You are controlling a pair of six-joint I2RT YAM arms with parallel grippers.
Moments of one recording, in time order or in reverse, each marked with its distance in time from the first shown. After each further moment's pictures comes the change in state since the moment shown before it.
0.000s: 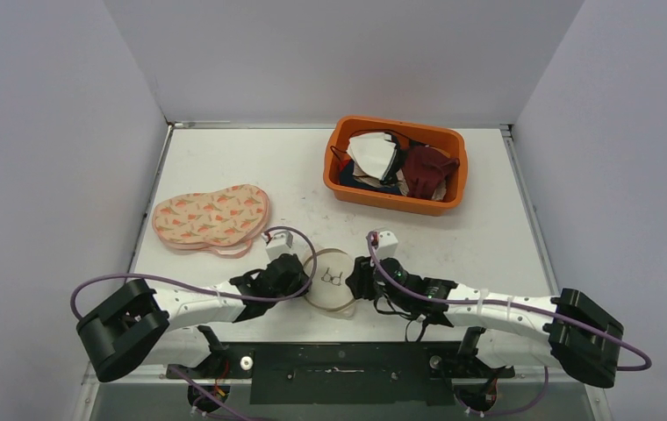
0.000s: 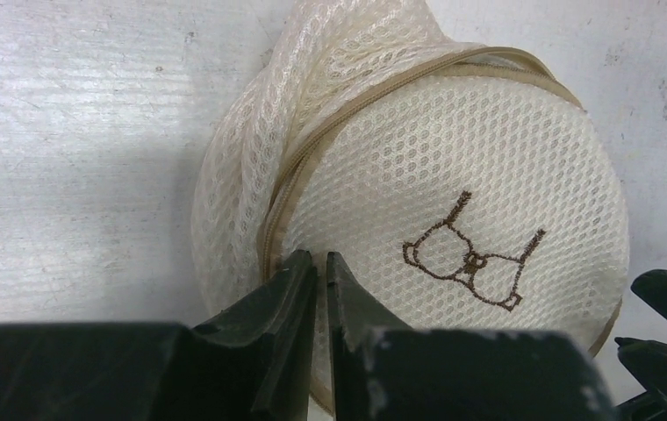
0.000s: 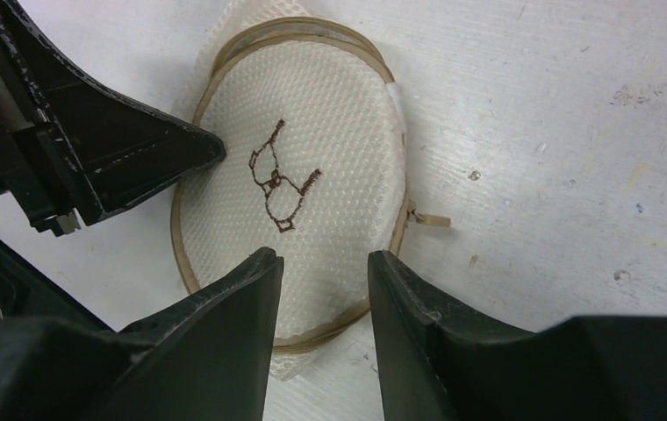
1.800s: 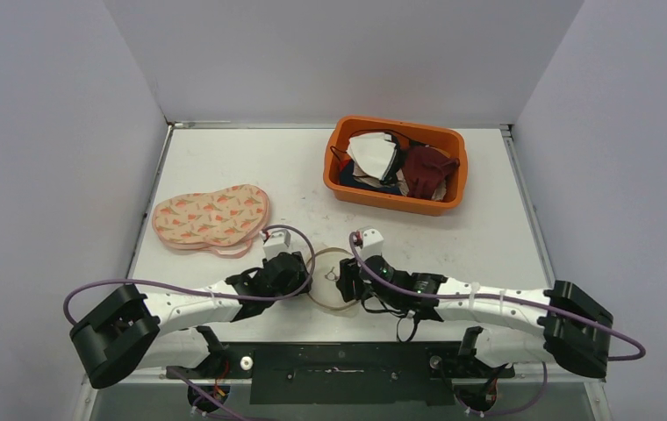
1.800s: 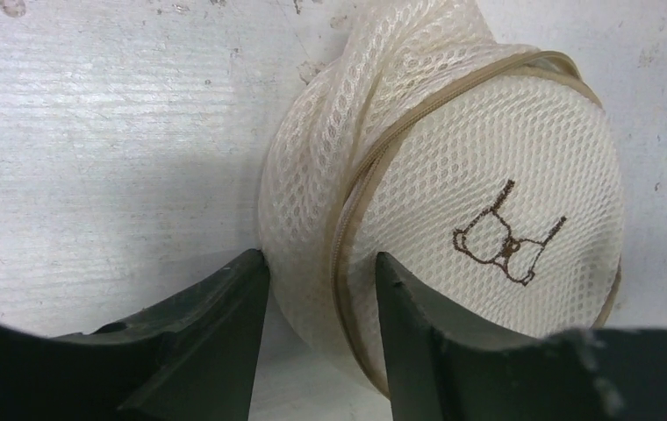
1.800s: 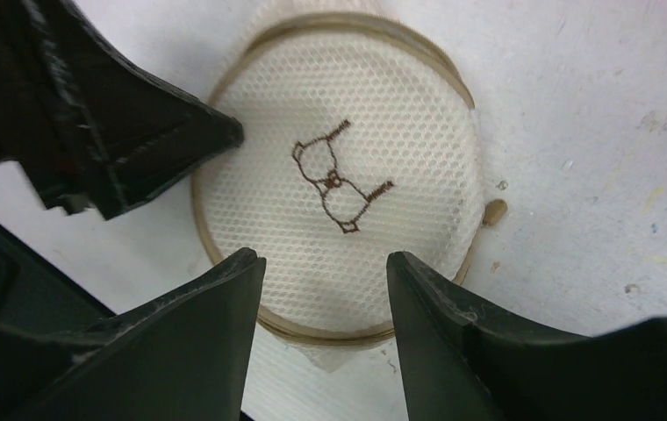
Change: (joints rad) left arm 0.006 -0.046 0.021 -0.092 -0.035 0.048; right arm 0.059 0.112 0.117 -0.089 0.016 -0.045
